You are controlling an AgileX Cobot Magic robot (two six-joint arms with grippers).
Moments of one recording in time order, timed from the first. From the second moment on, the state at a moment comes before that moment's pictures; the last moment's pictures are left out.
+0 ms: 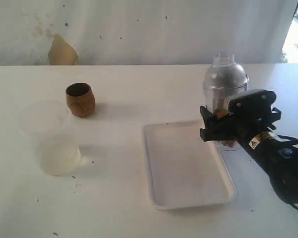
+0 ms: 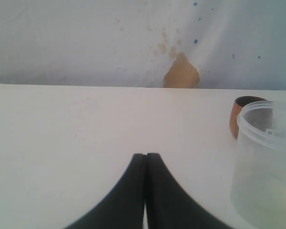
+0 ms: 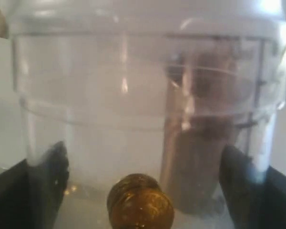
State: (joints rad) left arm 0.10 0.00 0.00 -0.04 0.21 0.05; right arm 0.15 1.95 -0.53 -0.01 -1.19 -0.11
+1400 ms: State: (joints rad) left arm 0.10 0.00 0.00 -0.04 0.21 0.05; right arm 0.08 1.96 -0.69 -0.95 -1.18 0.31
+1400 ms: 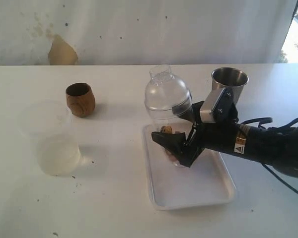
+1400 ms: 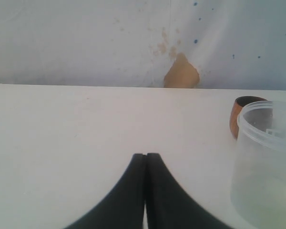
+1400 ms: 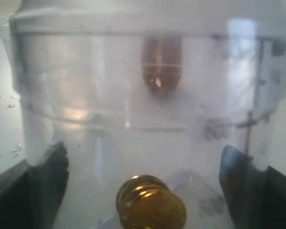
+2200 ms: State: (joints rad) left arm 0.10 0.00 0.00 -0.04 0.21 0.05; right arm 0.08 2.05 -0.70 -0.92 -1.21 0.31
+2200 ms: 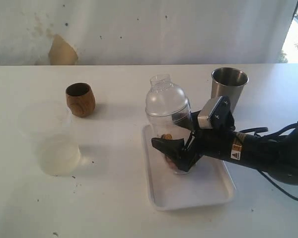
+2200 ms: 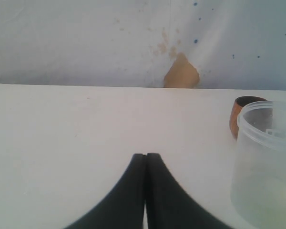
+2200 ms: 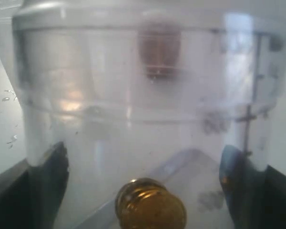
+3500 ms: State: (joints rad) left arm 0.10 0.00 0.00 0.00 0.21 0.10; right arm 0.08 2.03 -0.70 -0.94 -1.19 0.22
